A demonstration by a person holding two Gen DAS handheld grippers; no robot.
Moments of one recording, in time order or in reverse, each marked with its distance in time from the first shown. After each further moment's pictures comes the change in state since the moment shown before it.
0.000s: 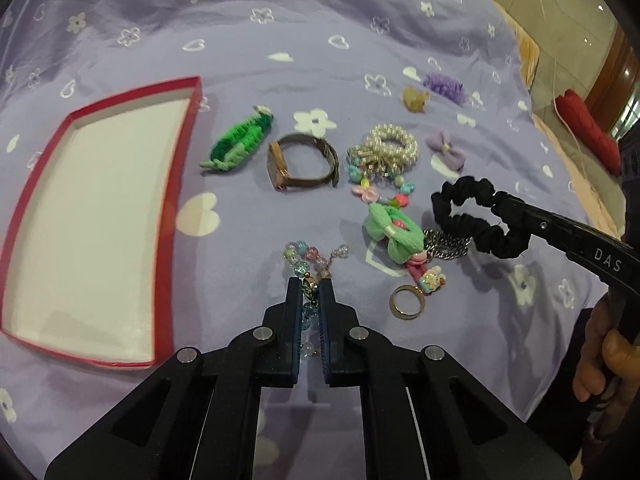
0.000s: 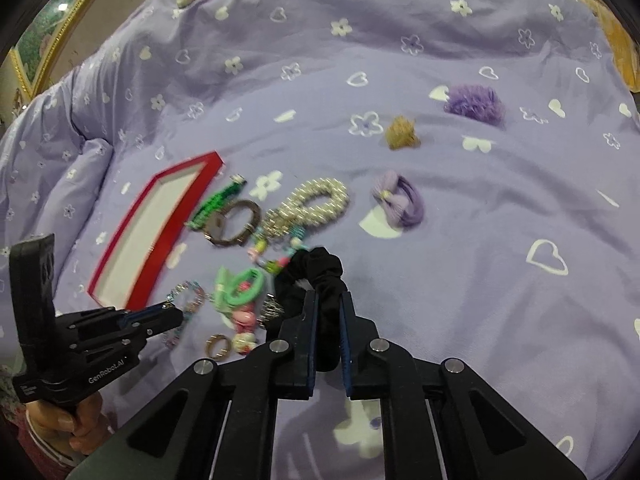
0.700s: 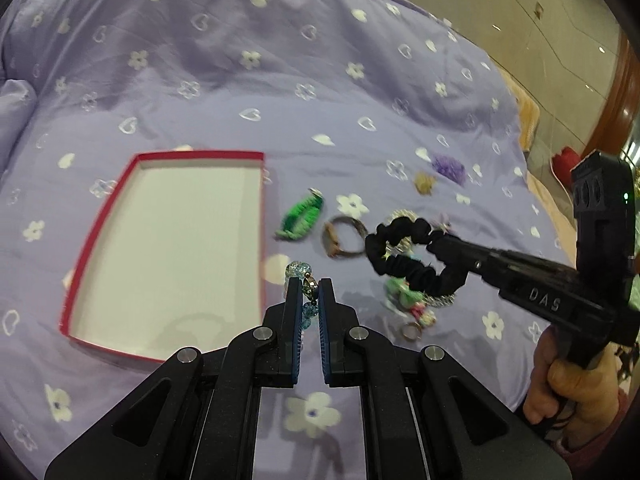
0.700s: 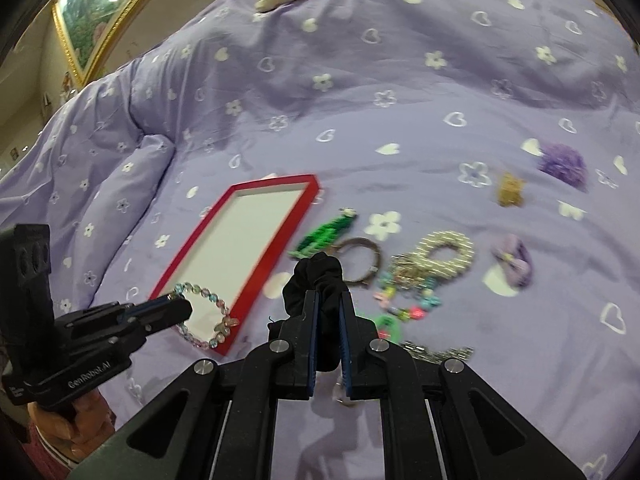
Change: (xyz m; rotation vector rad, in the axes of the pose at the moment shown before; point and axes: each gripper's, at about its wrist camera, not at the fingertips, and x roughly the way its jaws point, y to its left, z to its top) left arm -0.086 0.050 0.013 -0.088 -0.190 0.015; right arm 0.000 0.092 0.028 -0.114 -0.046 0.157
